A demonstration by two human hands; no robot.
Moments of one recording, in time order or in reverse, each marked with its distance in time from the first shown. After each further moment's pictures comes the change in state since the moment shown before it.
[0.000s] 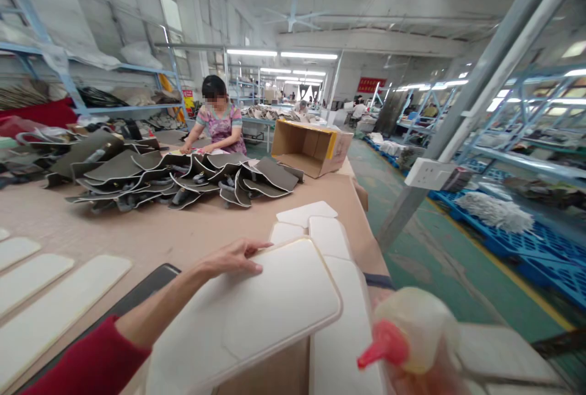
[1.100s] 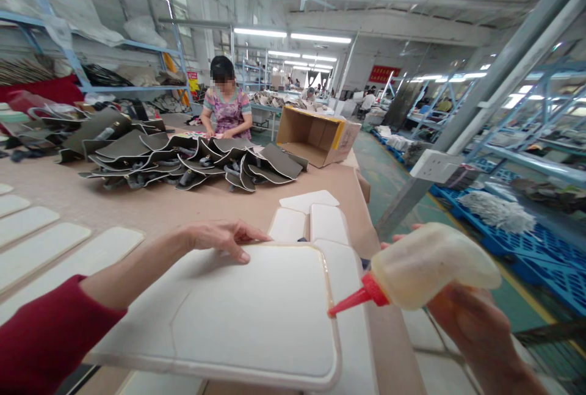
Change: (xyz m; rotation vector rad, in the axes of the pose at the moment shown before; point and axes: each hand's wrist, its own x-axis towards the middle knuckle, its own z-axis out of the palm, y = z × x) left_hand -0.044 0.029 -0.006 0.551 -0.487 0.040; right_hand 0.024 -0.083 0.037 -0.211 -0.251 -0.152
